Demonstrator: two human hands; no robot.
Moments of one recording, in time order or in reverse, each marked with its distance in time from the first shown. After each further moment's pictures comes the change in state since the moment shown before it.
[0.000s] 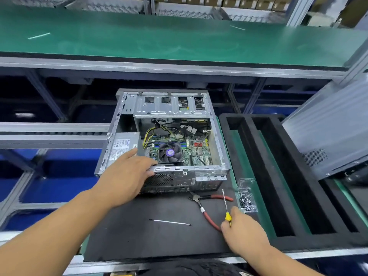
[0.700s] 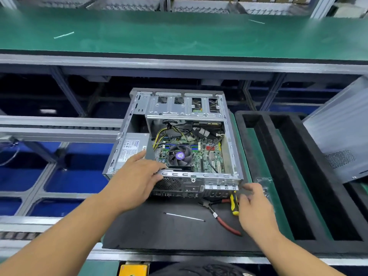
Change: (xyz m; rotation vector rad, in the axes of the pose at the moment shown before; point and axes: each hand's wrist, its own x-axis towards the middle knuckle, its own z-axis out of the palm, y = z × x) left_hand -0.036 0.005 -0.008 -0.105 0.027 -0.058; right_hand 0.009 -0.031 -0.020 0.545 0.244 0.029
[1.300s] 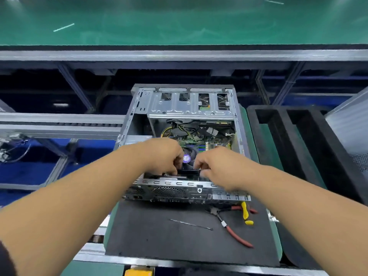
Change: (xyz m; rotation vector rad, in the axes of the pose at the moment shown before) left_hand 0.121 0.005 -0.020 0.106 -0.631 -0.110; right_hand 0.083 -0.150 0.004 -0.566 -0.611 -0.726
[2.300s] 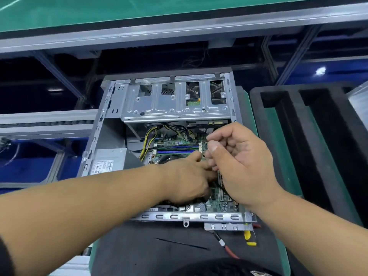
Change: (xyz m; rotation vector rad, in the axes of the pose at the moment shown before) left_hand 0.082 0.054 0.027 0.519 -0.035 0.668; right_hand 0.005 0.032 0.001 1.052 0.771 -0.066
